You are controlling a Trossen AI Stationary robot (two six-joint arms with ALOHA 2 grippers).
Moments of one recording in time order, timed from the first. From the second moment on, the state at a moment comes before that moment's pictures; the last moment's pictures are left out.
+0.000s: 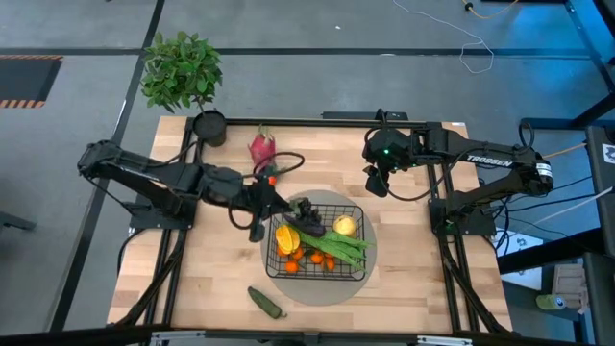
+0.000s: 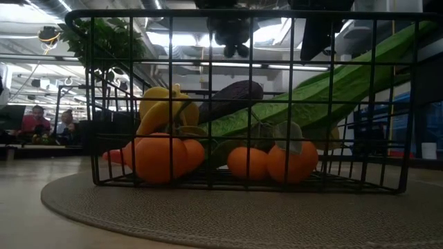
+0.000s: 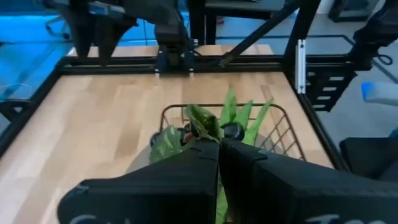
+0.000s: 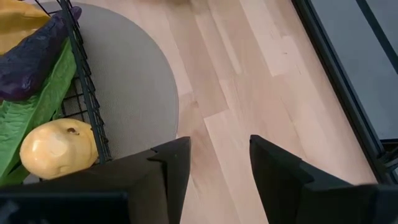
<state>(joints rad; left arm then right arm) -0.23 1.20 1.10 -0.21 -0.21 -0.09 -0.18 1.28 1.27 -0.99 0.15 0.10</state>
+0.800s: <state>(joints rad) -0.25 1.26 1.10 -0.27 -0.14 -0.23 -0.18 1.28 1.27 -0.99 0.15 0.10</state>
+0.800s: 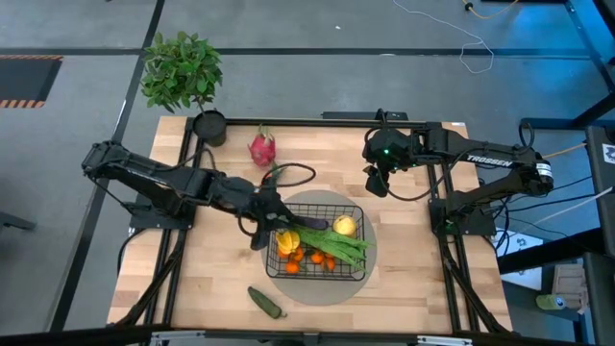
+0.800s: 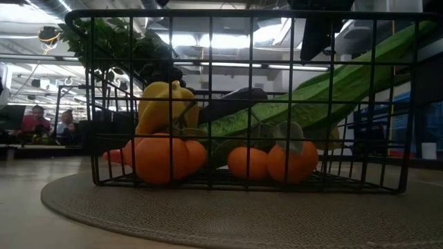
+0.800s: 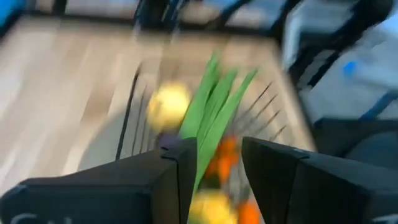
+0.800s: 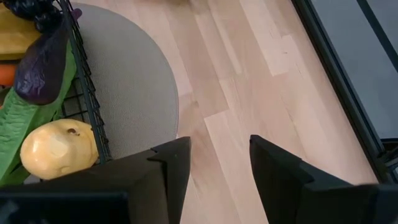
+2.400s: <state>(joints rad) -0.25 1.38 1.10 -0.68 -0.21 -0.52 -0.18 1.28 1.27 -0.99 0.15 0.10</state>
